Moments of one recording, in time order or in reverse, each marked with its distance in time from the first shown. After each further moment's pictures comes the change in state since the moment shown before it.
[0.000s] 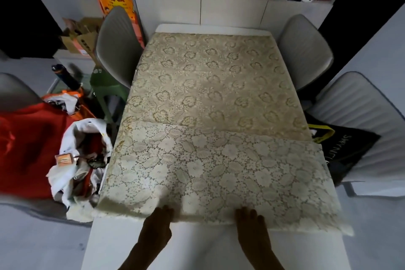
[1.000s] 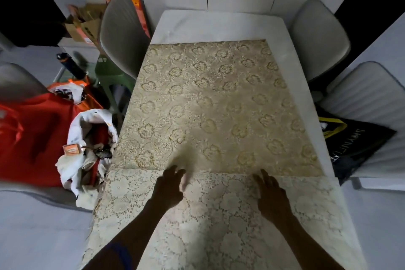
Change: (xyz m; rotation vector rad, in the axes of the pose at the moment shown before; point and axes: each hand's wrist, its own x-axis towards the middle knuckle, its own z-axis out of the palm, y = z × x) left_hand 0.082 -0.007 -0.029 -0.039 -0.366 -0.233; right_hand 0.049 0.059 -0.041 0.224 -0.170 0.059
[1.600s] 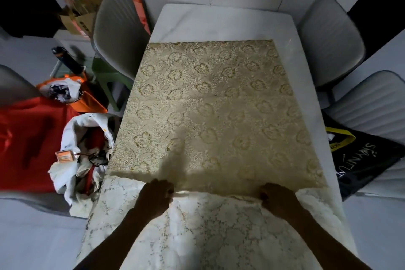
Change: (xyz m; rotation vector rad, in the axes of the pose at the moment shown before) left_hand 0.012 -0.020 -0.040 0.054 0.067 0.057; right_hand 0.056 0.018 -0.052 -0.124 -0.161 -0.144
